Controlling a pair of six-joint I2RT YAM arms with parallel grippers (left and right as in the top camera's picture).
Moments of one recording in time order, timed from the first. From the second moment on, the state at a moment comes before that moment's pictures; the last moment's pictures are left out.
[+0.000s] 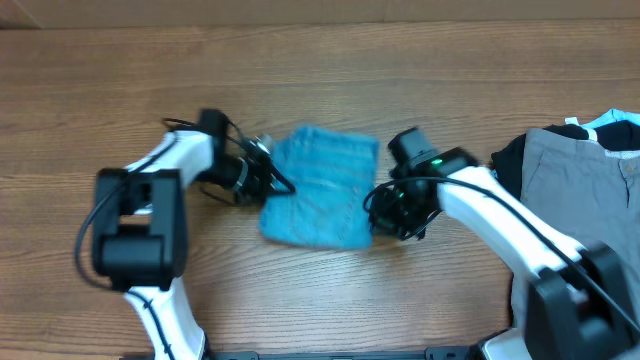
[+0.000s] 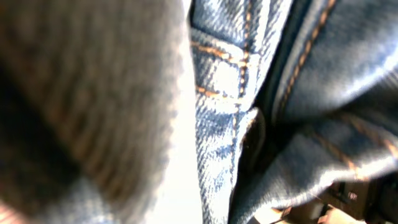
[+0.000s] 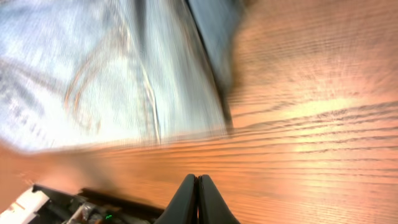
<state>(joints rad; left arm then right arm) -0.02 2.04 1.26 -0.83 0.94 -0.09 0.41 1.63 1.10 -0.95 -0.46 0.73</state>
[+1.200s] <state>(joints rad) 0.48 2.15 1.48 0.04 0.49 -0.84 0.38 1.44 1.28 -1.00 -0.38 0.67</state>
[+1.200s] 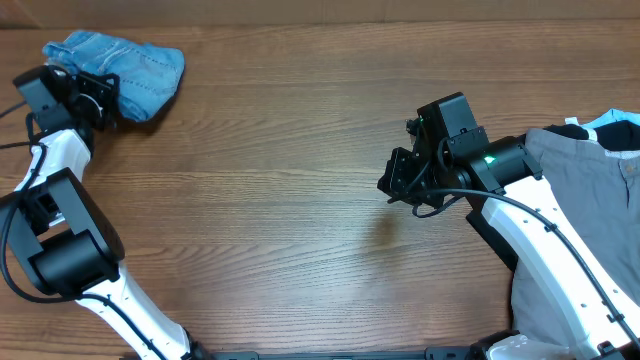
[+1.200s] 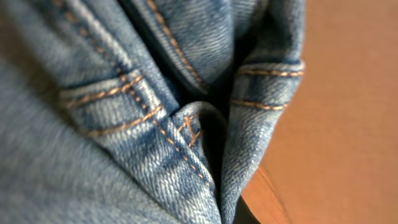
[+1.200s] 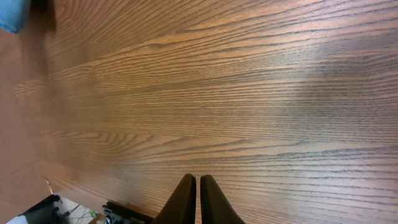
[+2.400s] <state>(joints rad) 0.50 1.95 1.51 -0.22 0.10 -0.37 0.38 1.44 1.28 -1.00 -0.36 0.67</state>
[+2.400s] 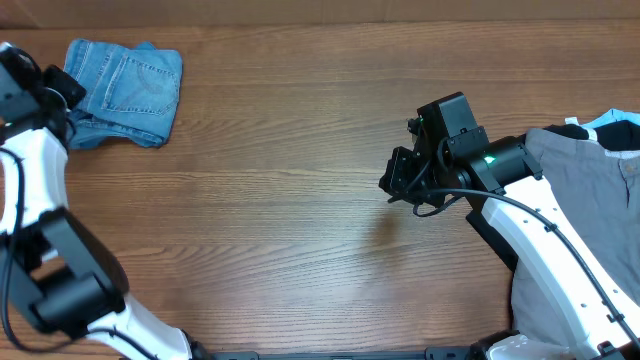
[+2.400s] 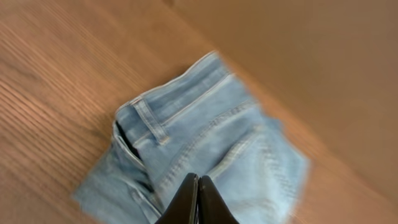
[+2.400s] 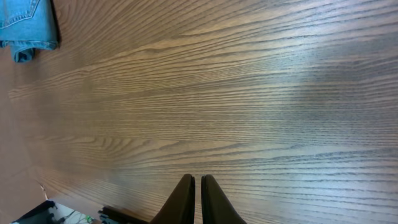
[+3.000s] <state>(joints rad) 0.50 2.19 1.53 -0.36 0.13 -0.28 0.38 1.44 1.28 -1.02 -0.38 0.70</state>
